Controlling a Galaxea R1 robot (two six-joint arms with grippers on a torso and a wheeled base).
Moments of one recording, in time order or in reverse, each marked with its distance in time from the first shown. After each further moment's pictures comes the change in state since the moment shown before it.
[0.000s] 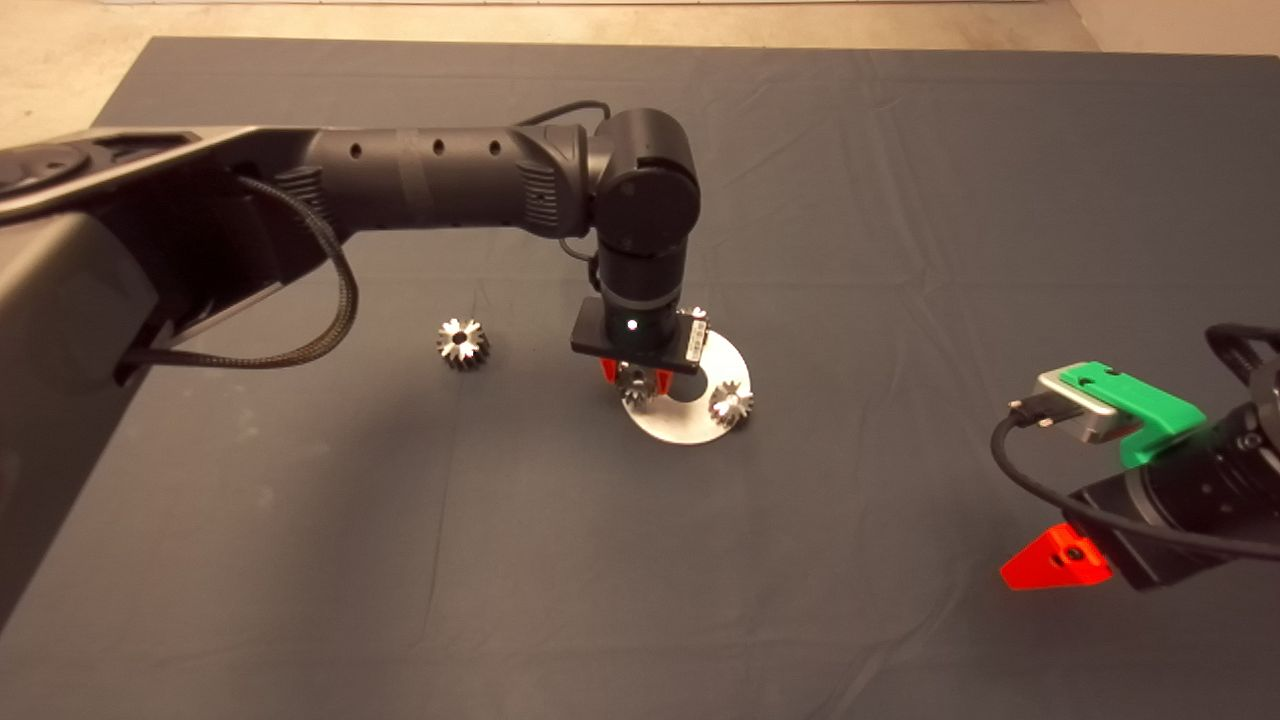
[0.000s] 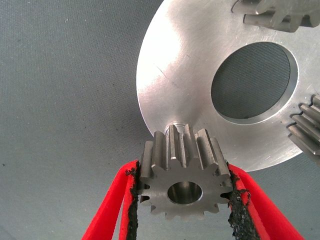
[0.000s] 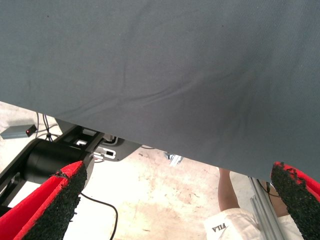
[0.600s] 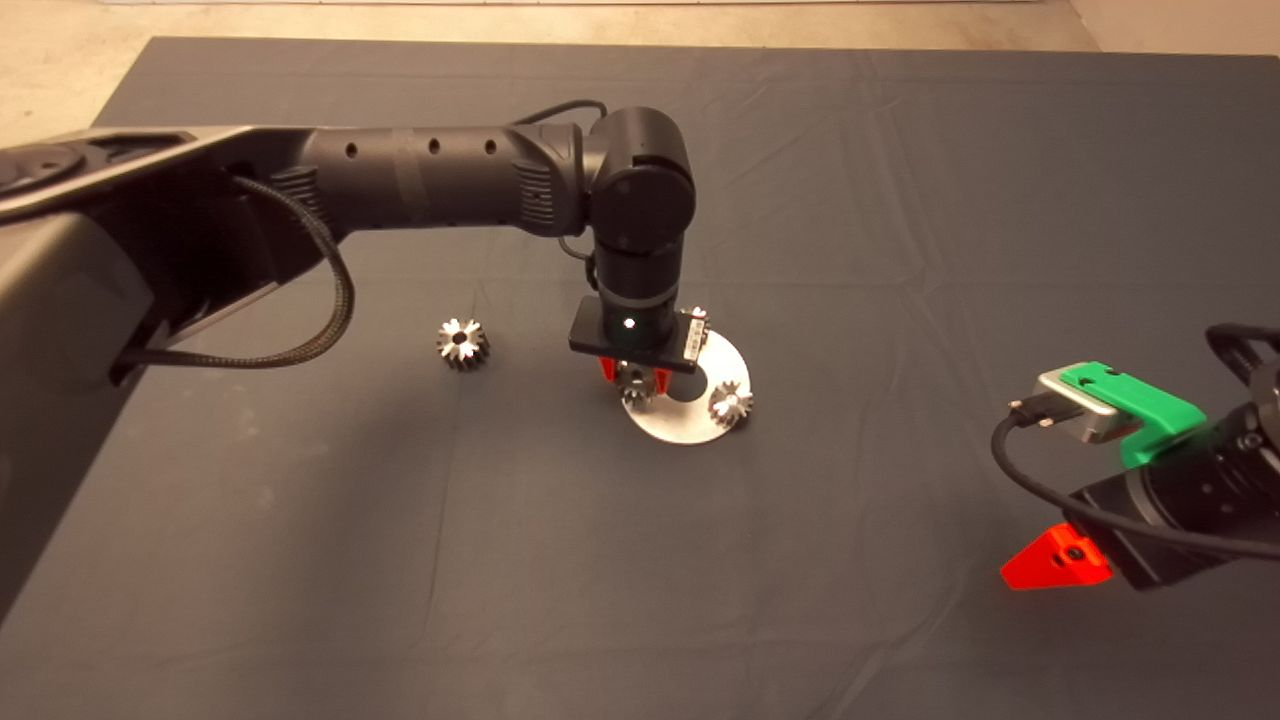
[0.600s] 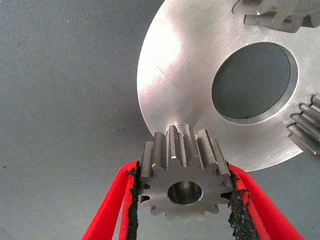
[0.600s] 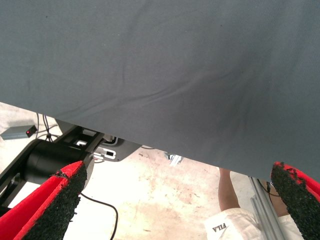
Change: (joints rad) left arm 0.000 -0.007 0.000 0.000 -0.006 0.013; right arm 0.000 -0.005 0.000 0.000 0.000 0.000
